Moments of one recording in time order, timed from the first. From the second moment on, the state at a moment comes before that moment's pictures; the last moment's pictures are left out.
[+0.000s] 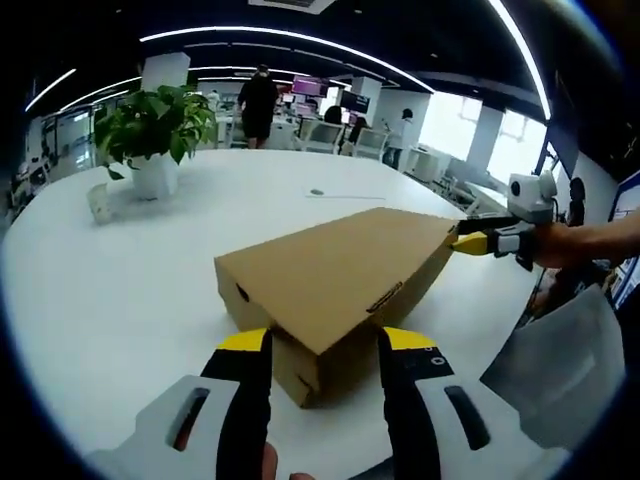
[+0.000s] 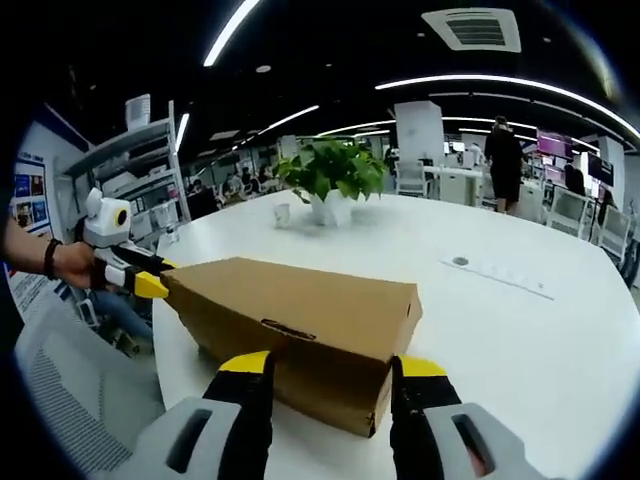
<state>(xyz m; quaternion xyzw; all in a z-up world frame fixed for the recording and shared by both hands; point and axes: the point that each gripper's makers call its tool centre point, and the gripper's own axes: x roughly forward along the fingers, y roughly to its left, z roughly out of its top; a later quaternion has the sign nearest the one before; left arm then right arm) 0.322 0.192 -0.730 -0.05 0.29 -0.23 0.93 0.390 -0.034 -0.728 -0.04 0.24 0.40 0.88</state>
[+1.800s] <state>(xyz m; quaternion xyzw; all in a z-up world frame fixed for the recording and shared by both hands) 0.381 0.227 -0.647 0.06 0.20 -0.10 0.97 0.473 -0.007 -0.624 0.01 0.16 0.38 0.91</state>
